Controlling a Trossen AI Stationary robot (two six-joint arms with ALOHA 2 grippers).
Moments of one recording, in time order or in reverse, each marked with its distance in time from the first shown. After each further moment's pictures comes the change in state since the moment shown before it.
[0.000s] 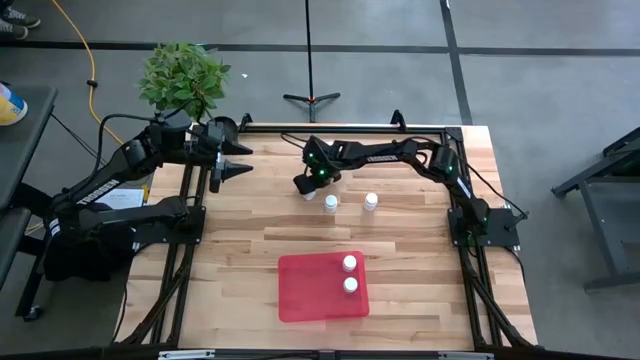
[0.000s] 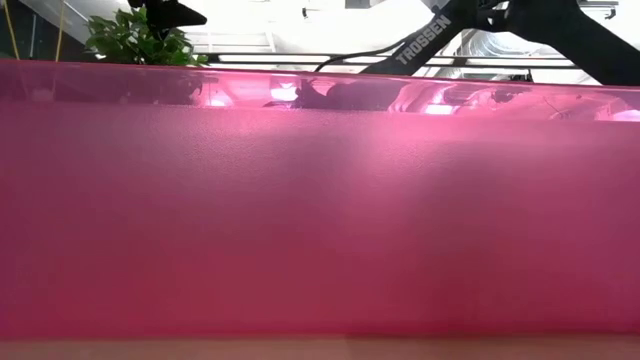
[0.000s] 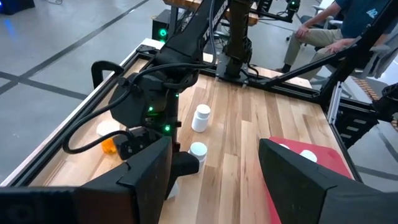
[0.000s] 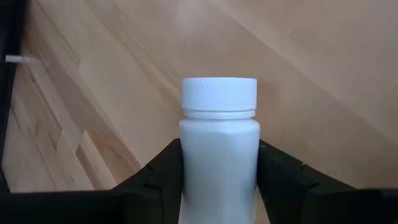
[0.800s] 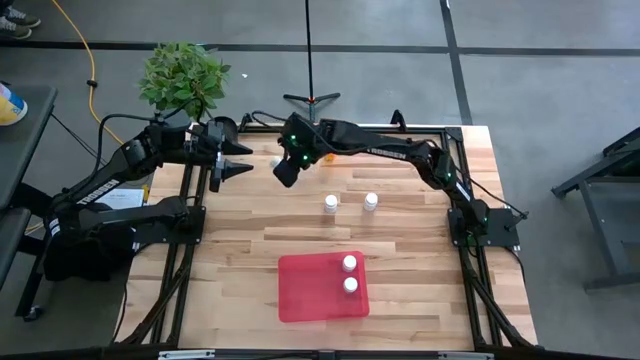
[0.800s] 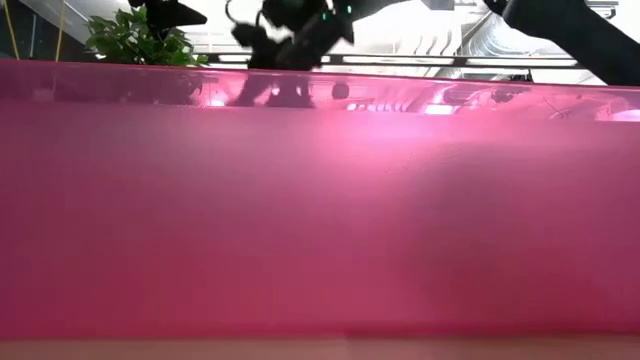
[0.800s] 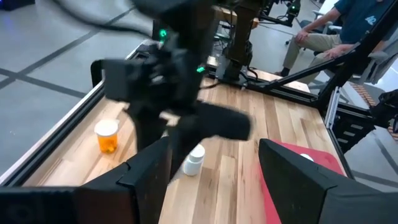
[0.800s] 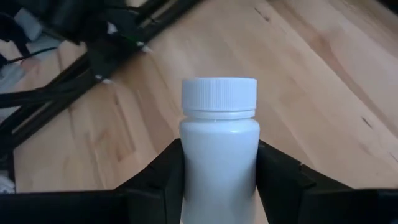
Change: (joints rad) left arm 0.000 0.000 0.000 0.007 0.000 -0.030; right arm 0.101 0.000 0.630 -0.461 0.213 -0.284
